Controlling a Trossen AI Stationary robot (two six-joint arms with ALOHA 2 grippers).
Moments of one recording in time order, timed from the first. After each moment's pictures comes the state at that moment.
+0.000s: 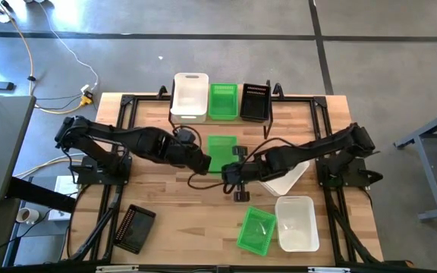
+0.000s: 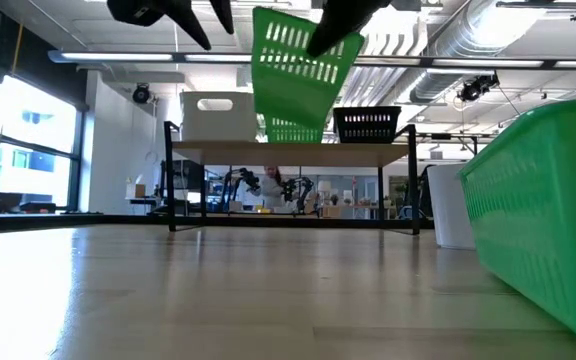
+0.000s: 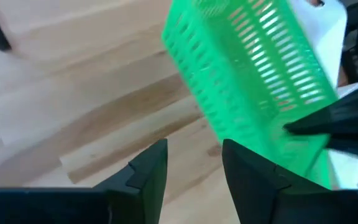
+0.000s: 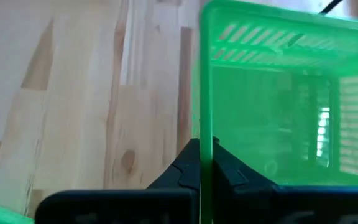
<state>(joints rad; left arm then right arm) -0.08 1.52 1.50 -1.08 -0.33 -1.29 0.25 1.74 1.56 -0.80 0.27 0.07</state>
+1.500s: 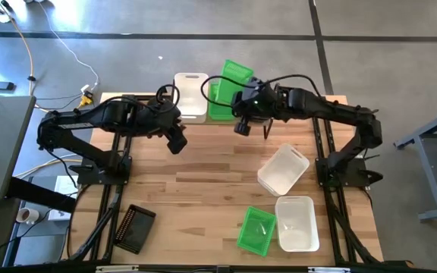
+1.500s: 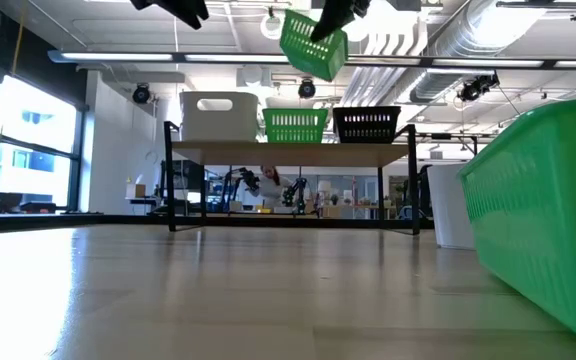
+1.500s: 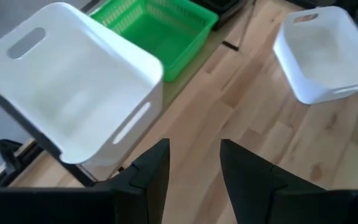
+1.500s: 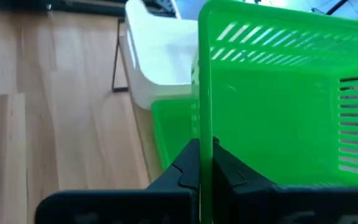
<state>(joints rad) 0.13 1.29 1.50 -1.12 -0.44 -0.46 -0.18 1.61 1.75 -0.83 0.33 -0.21</state>
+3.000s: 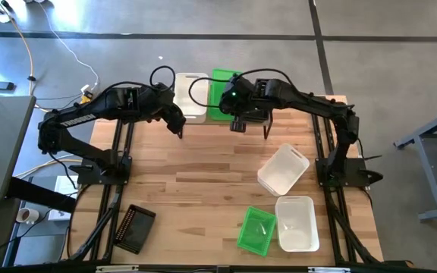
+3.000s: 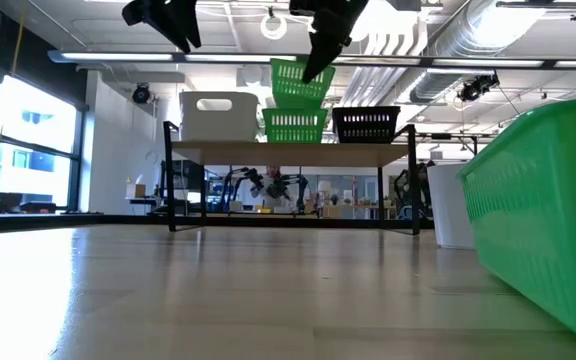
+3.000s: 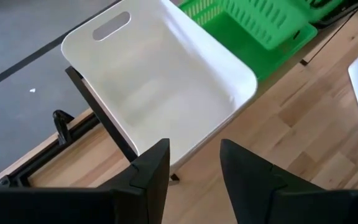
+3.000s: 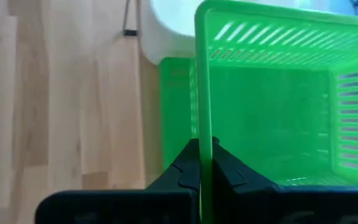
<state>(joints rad) 0.35 1.29 1.50 -1.16 -0.45 -0.47 -0.27 1.84 1.95 -1.04 0.19 -0.37</state>
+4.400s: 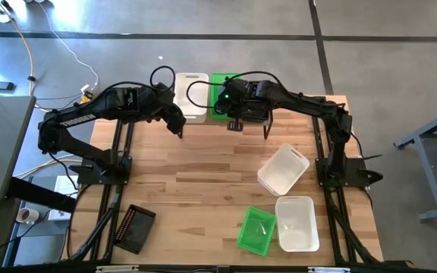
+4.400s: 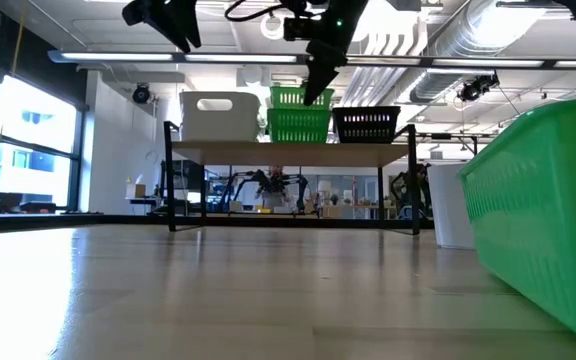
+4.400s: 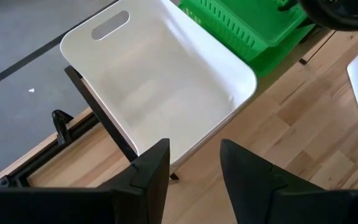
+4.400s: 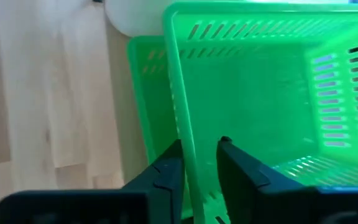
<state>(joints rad) 0.35 1.29 1.50 -1.16 -0.45 -0.47 -0.29 1.91 1.95 -1.05 0.28 -0.34</state>
